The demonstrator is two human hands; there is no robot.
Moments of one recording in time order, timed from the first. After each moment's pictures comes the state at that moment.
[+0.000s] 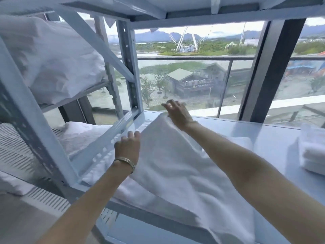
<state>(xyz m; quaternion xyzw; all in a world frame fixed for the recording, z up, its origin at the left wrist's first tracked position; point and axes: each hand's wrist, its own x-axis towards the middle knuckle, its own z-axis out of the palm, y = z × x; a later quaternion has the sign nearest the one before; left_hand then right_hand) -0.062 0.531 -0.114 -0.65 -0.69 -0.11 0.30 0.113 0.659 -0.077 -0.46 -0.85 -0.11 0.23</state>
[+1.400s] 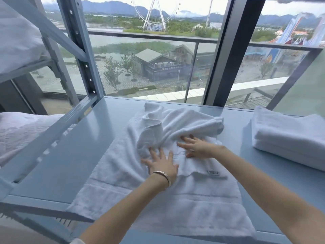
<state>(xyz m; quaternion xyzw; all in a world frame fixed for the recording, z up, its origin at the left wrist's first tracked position) 0.135 0.533 -0.204 -0.76 -0.64 0.10 -0.08 0.313 0.595 -0.184 -0.56 -0.81 0.10 -0.17</state>
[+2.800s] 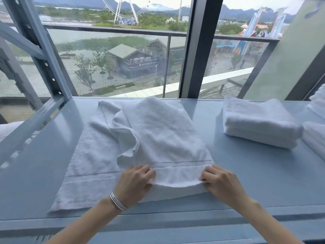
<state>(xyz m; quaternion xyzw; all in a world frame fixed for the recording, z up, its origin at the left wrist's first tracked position) 0.082 0.498 -0.222 -0.94 -0.28 -0.20 0.06 0.368 0.407 -0.212 -0.59 -0.78 -0.13 0.18</state>
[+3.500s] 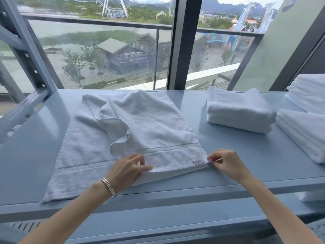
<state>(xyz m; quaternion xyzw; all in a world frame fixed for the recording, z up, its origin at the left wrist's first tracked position) 0.095 0.489 -0.226 -0.95 -0.20 -0.22 0.03 0.439 0.380 -0.202 -0.71 -0.64 0.12 0.26</state>
